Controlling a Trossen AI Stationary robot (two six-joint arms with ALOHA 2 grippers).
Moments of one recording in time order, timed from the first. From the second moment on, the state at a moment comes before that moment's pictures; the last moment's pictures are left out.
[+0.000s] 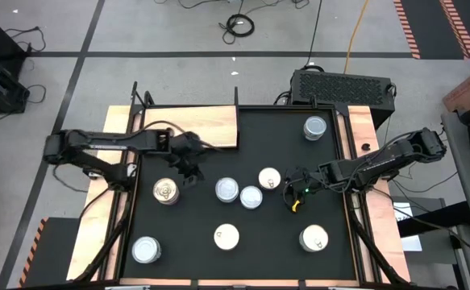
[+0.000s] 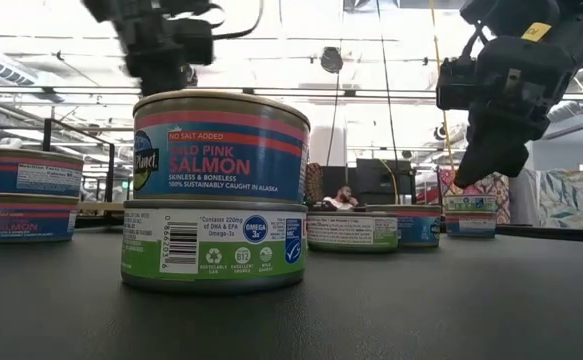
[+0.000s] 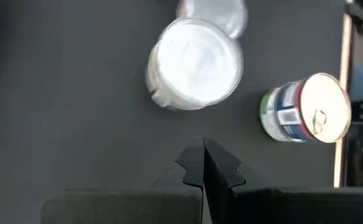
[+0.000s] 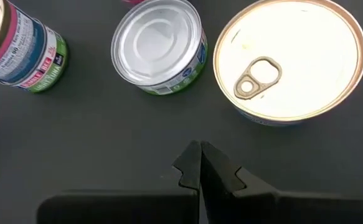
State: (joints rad) left arm 0.13 1.25 0.93 -0.67 0.30 -0.30; right arm 0.21 1.20 0.55 -0.23 0.08 0.72
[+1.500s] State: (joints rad) left arm 0.14 1.07 0.91 -1.00 0.34 -0.21; right arm 0.14 1.20 0.55 -0.15 0.05 0.64
